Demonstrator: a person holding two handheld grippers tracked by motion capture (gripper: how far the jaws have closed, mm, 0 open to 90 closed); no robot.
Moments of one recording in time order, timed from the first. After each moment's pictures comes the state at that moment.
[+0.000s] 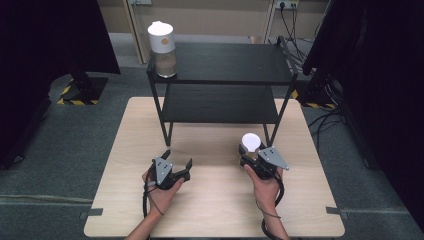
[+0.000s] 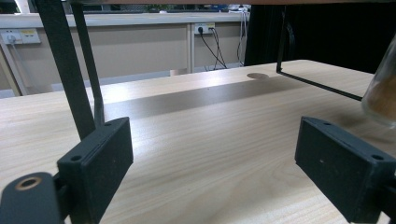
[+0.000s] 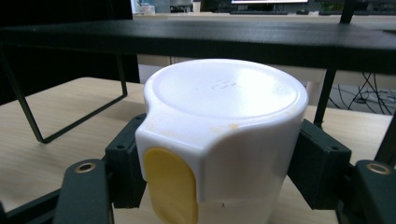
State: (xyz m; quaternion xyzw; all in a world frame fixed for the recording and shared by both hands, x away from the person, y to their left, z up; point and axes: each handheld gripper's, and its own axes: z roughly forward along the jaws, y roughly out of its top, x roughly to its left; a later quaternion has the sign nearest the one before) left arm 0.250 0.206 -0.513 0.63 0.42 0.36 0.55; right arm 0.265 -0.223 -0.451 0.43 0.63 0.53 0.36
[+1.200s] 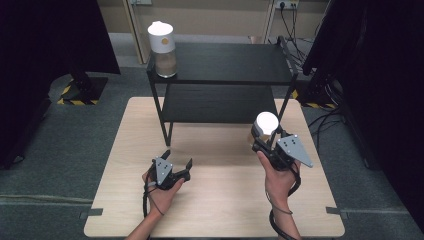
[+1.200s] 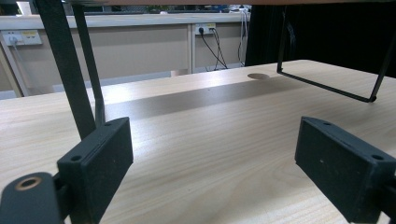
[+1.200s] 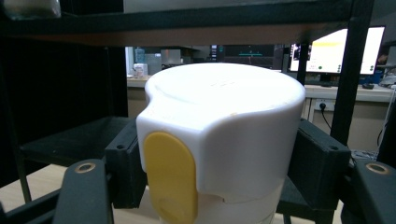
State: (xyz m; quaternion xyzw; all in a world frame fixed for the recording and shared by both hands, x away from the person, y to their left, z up) left arm 0.249 0.205 -0.513 0.62 0.42 0.36 0.55; right arm 0.243 -0.232 -0.392 0.39 0.56 0.59 0.43
